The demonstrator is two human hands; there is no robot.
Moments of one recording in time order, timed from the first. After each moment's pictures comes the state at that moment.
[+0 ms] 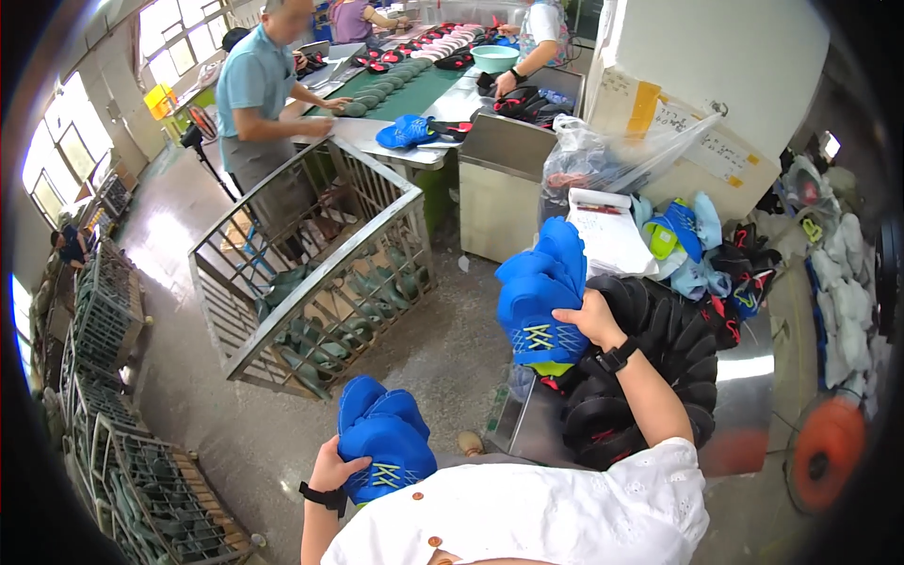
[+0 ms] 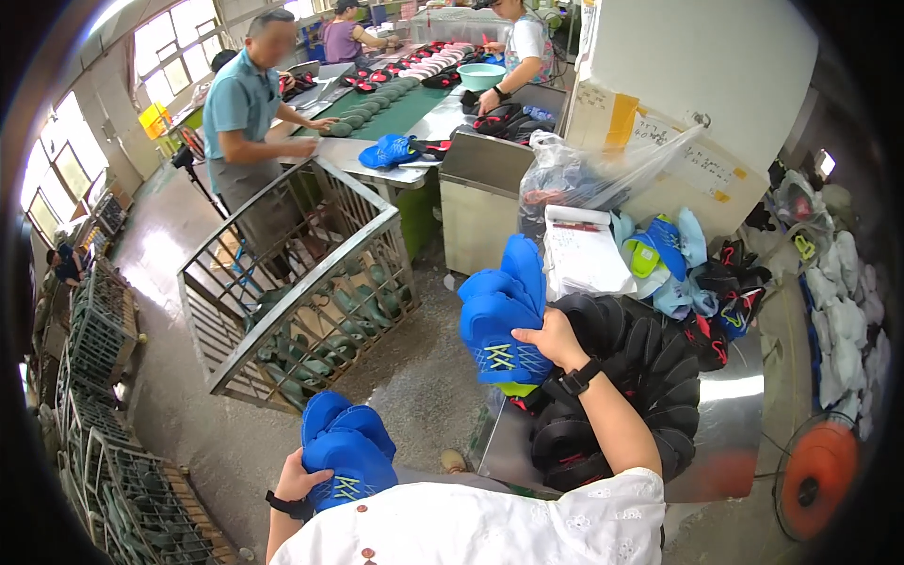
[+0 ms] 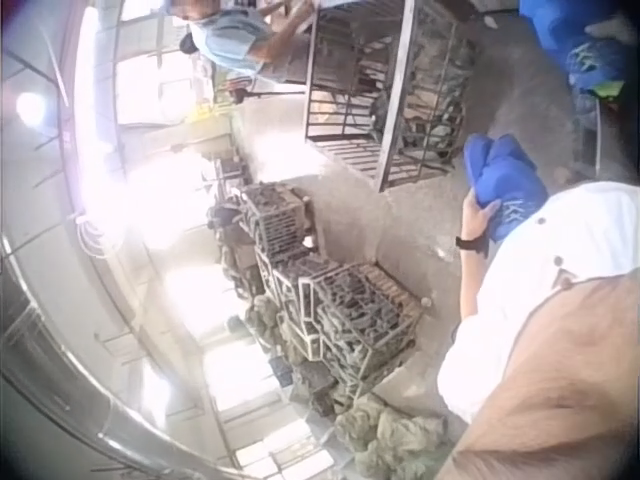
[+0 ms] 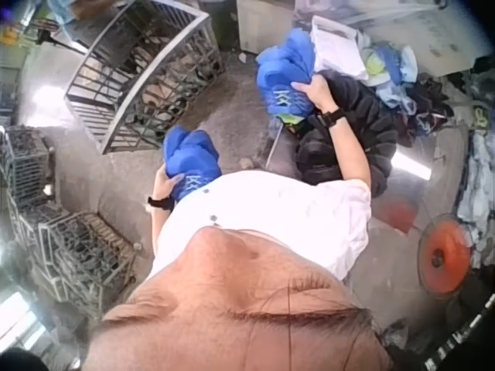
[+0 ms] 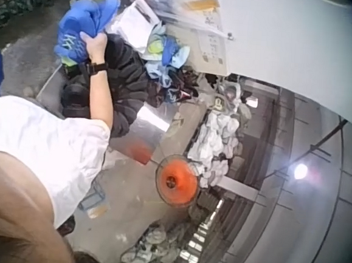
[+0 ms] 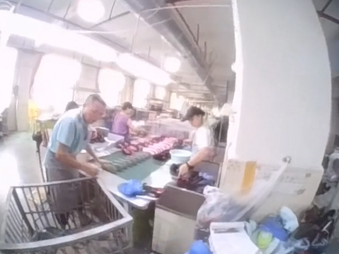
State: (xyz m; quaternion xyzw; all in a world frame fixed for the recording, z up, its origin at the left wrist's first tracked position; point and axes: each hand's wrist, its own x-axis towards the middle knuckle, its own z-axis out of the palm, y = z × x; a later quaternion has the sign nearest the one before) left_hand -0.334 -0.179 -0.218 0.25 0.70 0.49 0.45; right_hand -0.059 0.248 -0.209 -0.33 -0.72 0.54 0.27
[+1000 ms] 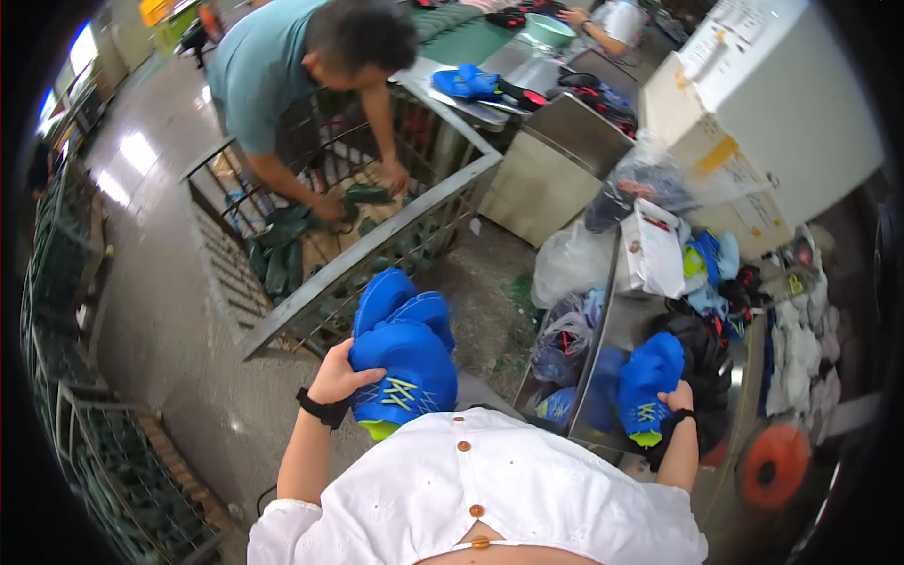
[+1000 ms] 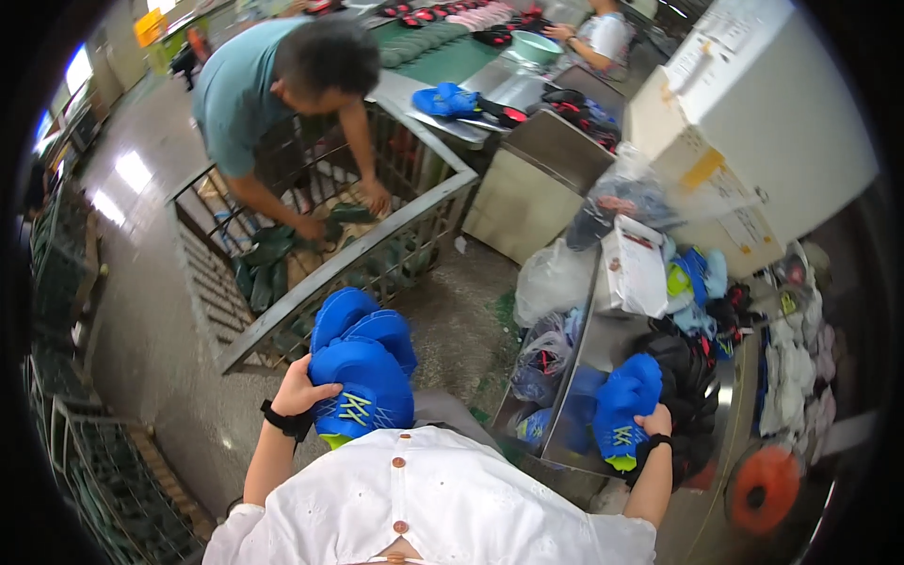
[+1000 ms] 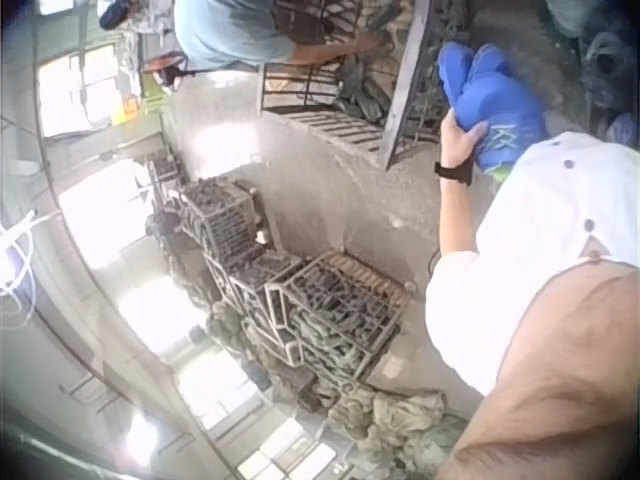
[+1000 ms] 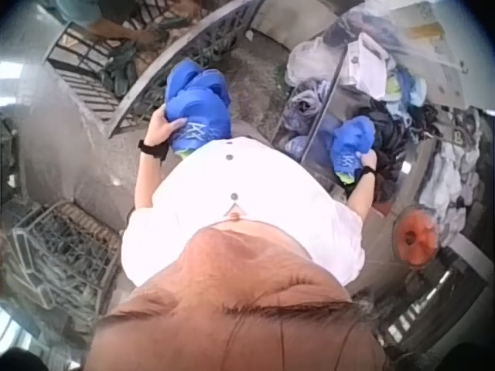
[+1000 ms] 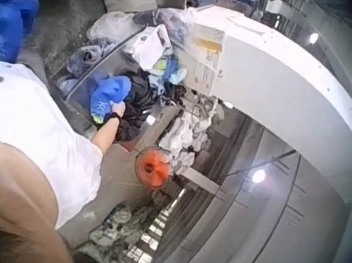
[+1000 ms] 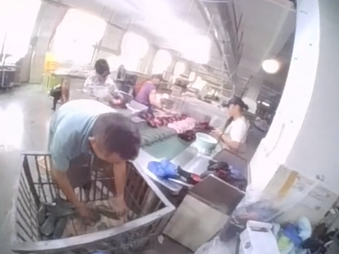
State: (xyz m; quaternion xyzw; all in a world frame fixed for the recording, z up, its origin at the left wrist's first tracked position) left_hand -0.565 -0.149 -0.250 0.31 0.57 0.57 0.50; right_hand 0.073 0.152 -0.233 -0.70 -0.69 0.18 -0.01
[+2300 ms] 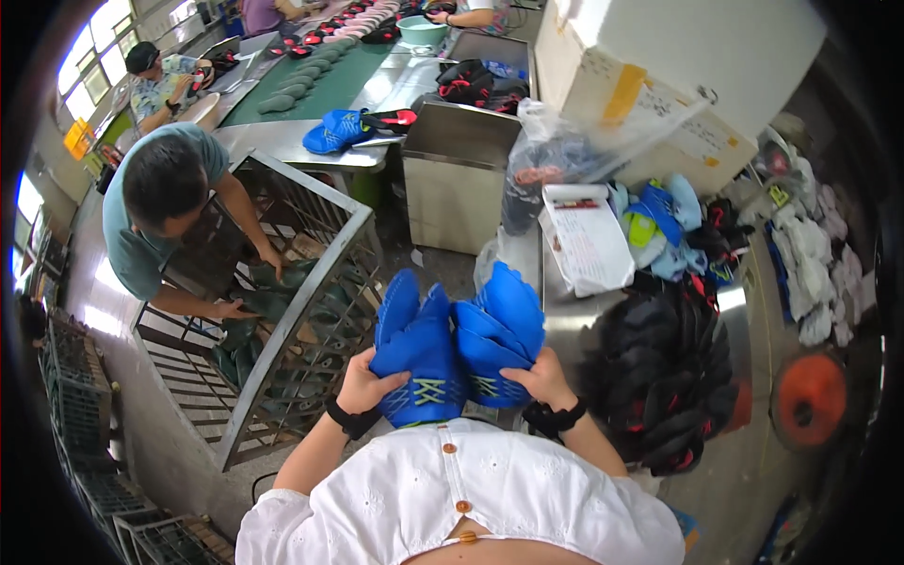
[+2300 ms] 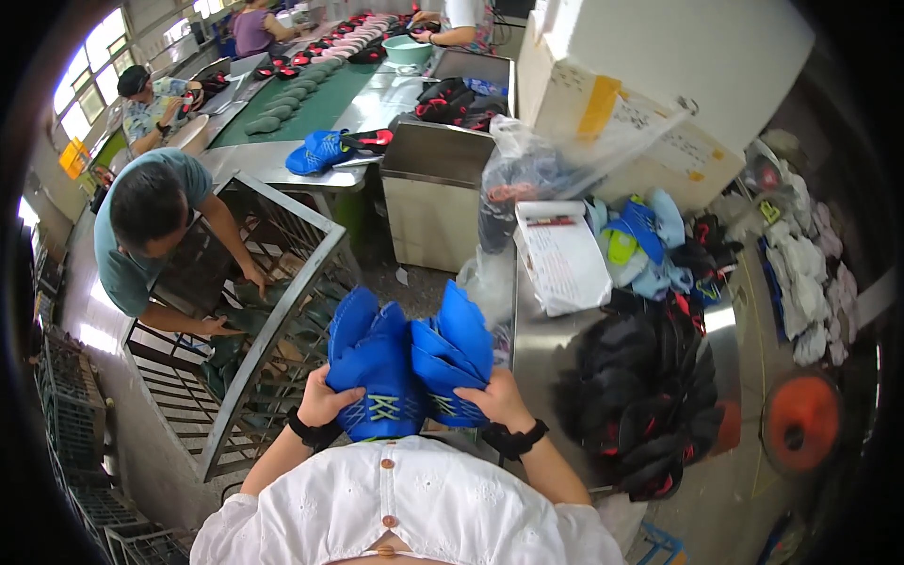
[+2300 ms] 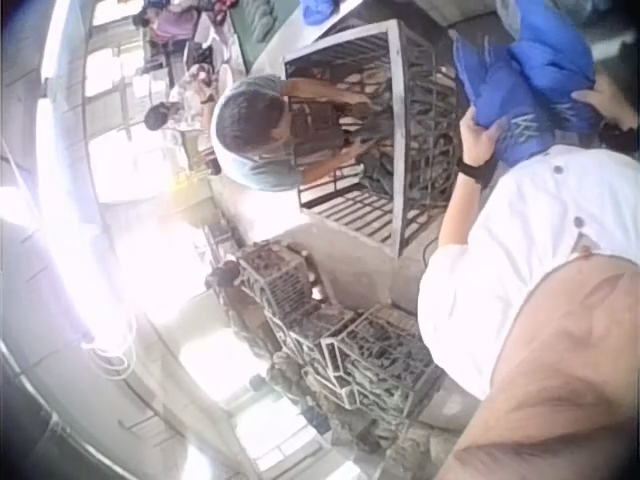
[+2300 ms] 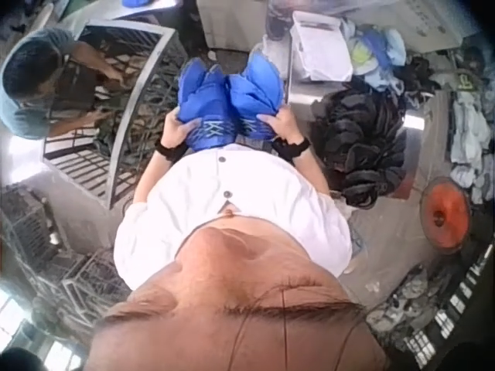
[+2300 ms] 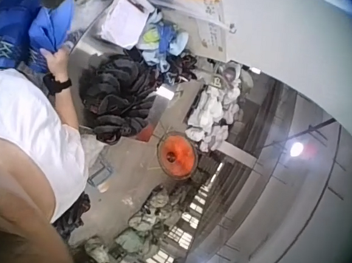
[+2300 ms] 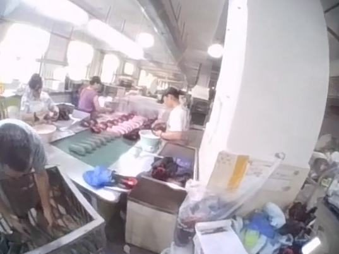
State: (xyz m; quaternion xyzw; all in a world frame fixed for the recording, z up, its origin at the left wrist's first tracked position) left_hand -0.444 0.096 -0.218 0.38 0.51 0.54 0.55; right_hand -0.159 0.192 -0.227 -0.37 -0.70 0.52 0.31
